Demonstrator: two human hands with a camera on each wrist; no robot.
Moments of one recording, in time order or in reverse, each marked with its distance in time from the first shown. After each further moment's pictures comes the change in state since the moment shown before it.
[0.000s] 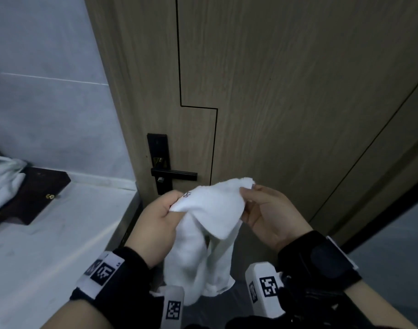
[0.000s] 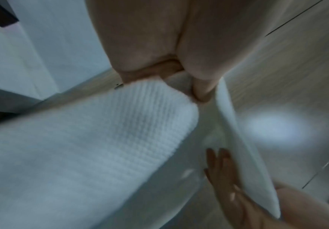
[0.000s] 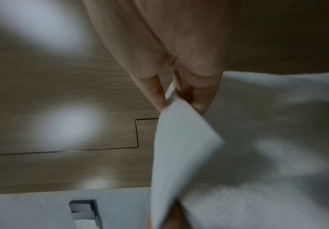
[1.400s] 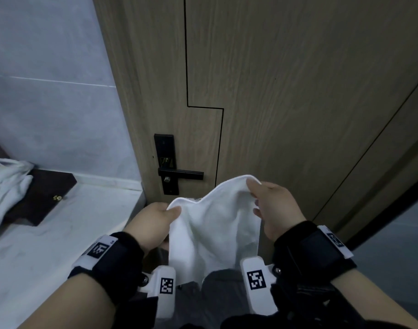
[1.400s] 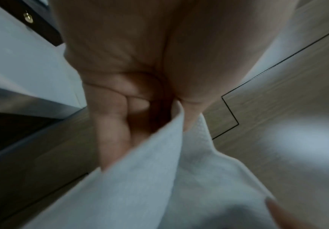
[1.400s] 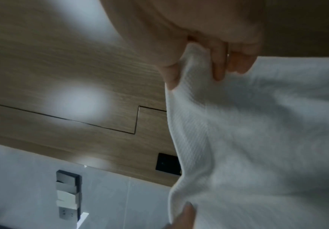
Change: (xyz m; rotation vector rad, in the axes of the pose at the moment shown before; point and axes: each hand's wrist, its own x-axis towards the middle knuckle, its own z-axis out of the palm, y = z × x) left_hand 0.012 -0.015 -0.032 0.022 -0.093 -0.502; right_hand 0.014 0.012 0.000 -0.476 0.339 -0.180
